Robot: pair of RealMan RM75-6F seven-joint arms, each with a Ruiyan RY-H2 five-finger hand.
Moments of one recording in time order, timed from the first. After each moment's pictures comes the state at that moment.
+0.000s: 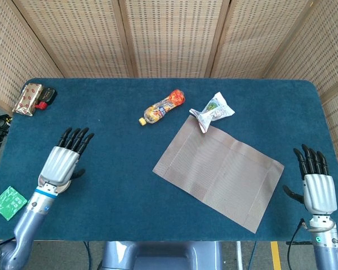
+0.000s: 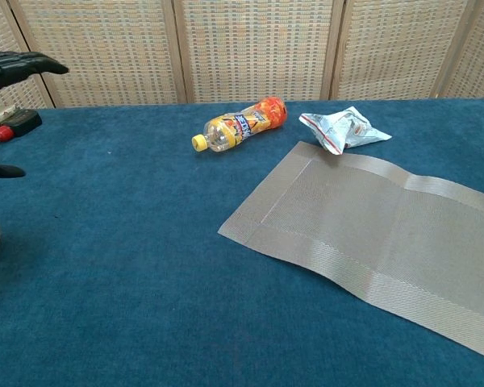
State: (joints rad) left arm -0.44 -1.34 -0.18 -1.64 1.46 1.19 0.45; right arm 0.15 -1.30 0.12 -1.46 -1.48 1.56 0.00
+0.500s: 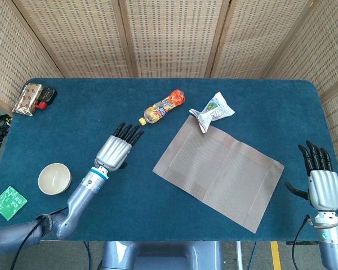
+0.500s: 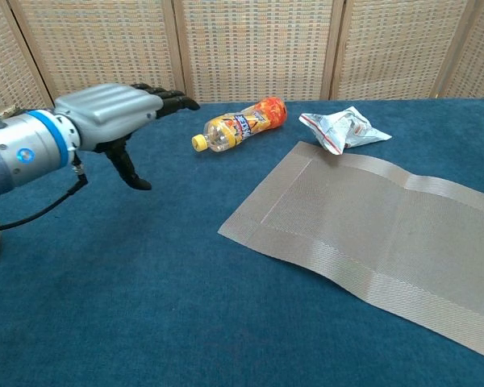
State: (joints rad) left arm -0.74 -1.61 -0.28 -1.46 1.20 0.92 0.68; right arm 0.16 -1.26 0.15 -1.45 -1.46 1.52 0.11
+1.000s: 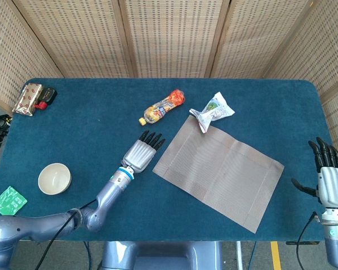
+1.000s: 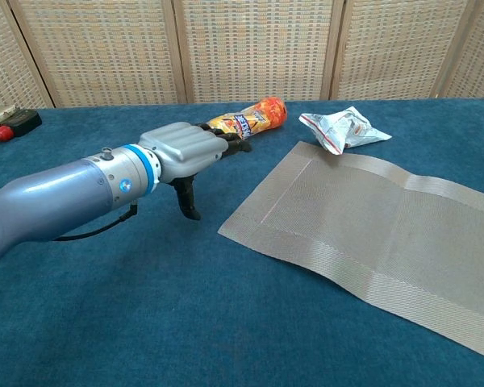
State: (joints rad) left arm -0.91 -1.82 -0.27 -1.25 1.03 0.82 0.79; right arm 0.16 -1.24 0.18 -1.43 -1.42 1.50 0.19
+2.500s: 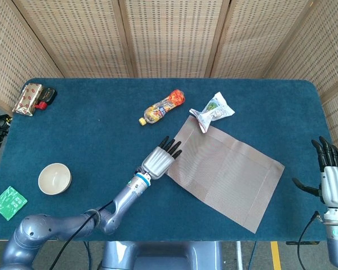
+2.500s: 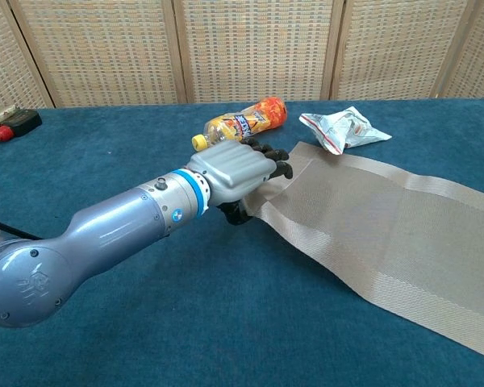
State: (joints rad) left arm -1.03 -1.99 -0.19 -1.04 1.15 0.88 0.63; right arm 0.15 -1.23 0.19 -1.44 -1.42 1.49 0.25
